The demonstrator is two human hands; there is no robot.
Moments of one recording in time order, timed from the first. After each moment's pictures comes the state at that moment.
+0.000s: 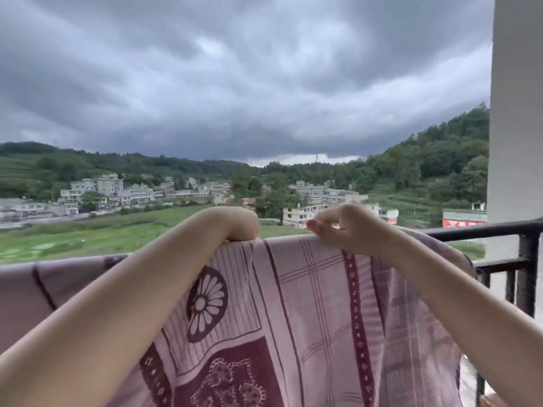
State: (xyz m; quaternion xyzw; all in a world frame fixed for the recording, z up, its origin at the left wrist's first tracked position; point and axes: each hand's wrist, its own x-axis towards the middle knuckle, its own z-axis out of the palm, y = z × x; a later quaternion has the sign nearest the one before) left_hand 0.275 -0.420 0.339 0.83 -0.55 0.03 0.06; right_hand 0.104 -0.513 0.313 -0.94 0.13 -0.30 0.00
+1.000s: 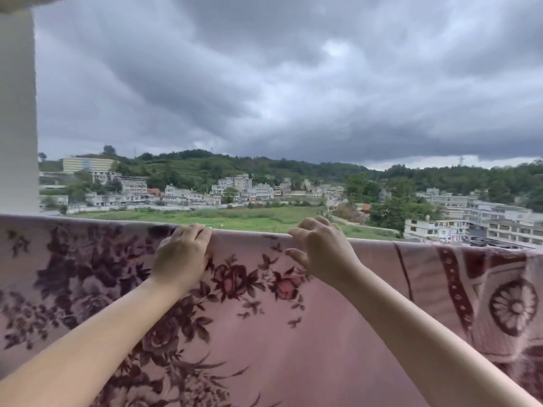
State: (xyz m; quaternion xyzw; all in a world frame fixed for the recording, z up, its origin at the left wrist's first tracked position) left_hand 0.476 0.034 0.258 0.86 -0.28 0.40 0.11; right_hand 0.352 -0.167 0.291 -0.93 -0.03 -0.36 -0.04
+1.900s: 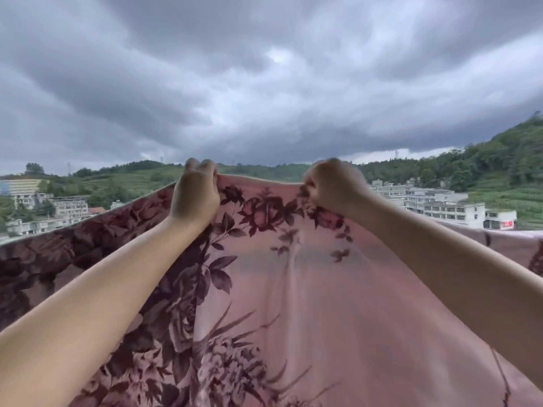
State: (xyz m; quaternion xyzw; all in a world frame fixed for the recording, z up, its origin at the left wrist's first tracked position) left_hand 0.598 0.025 0.363 0.73 -0.36 0.47 0.34; right_hand 0.461 -0.132 0.375 -0.90 0.12 -0.41 -0.11
